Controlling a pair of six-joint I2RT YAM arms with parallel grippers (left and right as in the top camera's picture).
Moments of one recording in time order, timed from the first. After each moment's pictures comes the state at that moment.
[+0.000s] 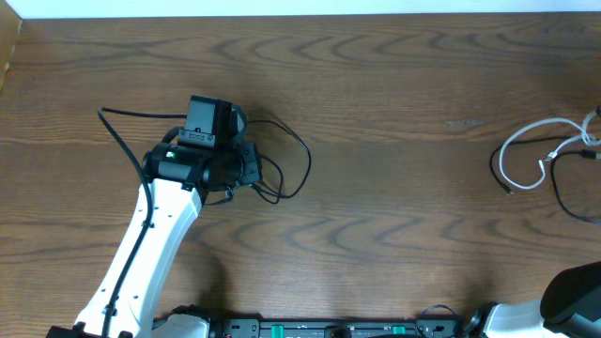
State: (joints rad) left arm -0.21 1.35 1.11 -0.91 0.21 -0.39; right arm -0.51 1.64 1.65 -1.02 0.15 0.39
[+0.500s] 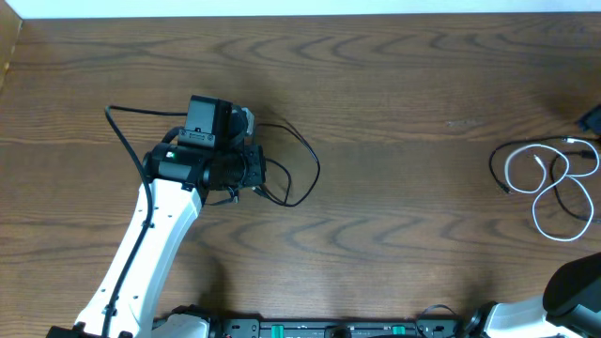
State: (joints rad) left arm -0.21 1.35 1.11 -0.90 0.30 -0.32; right arm -0.52 1.68 1.64 -1.20 0.03 0.43
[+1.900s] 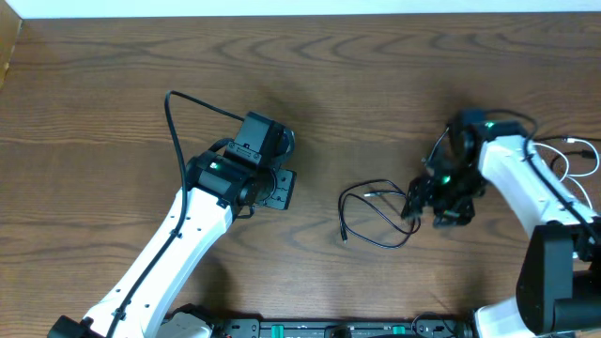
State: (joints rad) left arm -0.46 1.35 1.11 -0.96 0.07 -0.17; right arm 0.11 1.68 1.07 -1.21 -0.39 0.19
